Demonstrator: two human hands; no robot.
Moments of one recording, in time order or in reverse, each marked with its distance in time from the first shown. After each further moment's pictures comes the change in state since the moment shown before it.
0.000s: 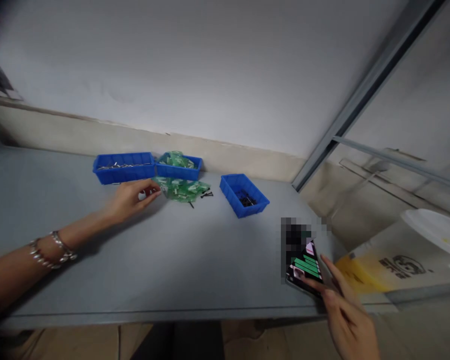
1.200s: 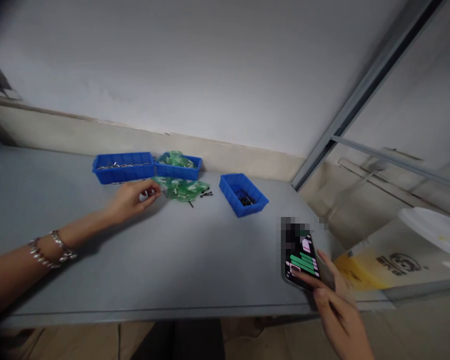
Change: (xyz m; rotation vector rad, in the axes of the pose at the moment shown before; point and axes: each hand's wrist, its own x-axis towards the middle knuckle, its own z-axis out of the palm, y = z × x) left_hand 0.000 0.000 0.000 -0.040 -0.054 0.020; right_hand 0.003 0.008 -0.002 -0.067 -0.142 -0.099
